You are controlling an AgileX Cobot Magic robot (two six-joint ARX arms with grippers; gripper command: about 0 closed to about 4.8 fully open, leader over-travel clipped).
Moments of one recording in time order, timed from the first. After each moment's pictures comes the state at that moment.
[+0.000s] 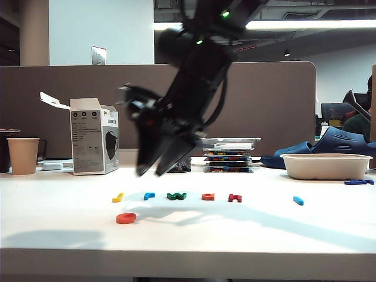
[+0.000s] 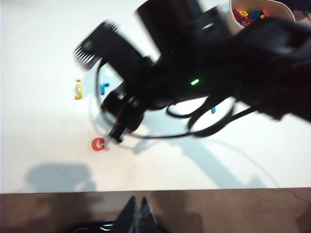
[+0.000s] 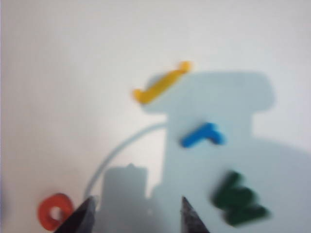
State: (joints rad) left arm -1.31 1.29 1.60 -1.30 -0.66 -1.13; right arm 0.69 2.02 1.56 -0.60 -0.28 -0.22
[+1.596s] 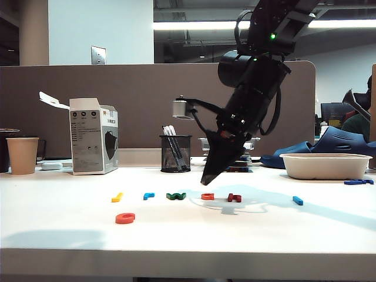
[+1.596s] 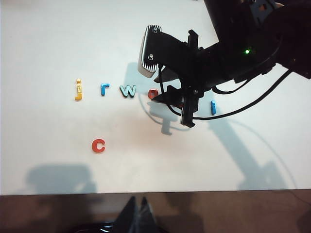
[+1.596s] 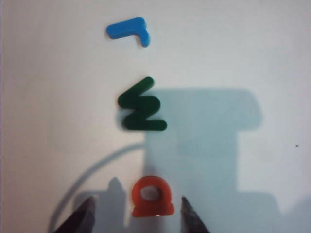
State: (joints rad) left arm -1.31 1.29 1.60 -1.30 -0.67 -1.13; right arm 0.47 2.05 1.56 -0.73 -0.41 -0.84
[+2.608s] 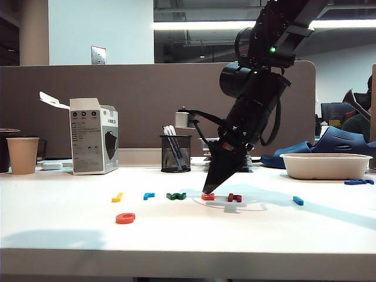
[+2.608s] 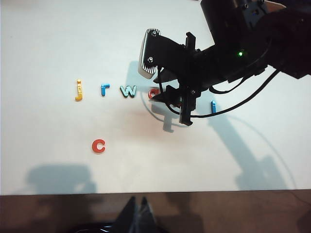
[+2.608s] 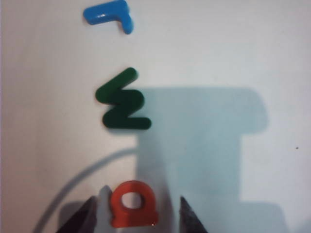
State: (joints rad) left arm -1.31 1.29 1.60 -1.30 -0.67 -1.13; right arm 0.45 2.09 1.56 -0.69 -0.41 -0.87
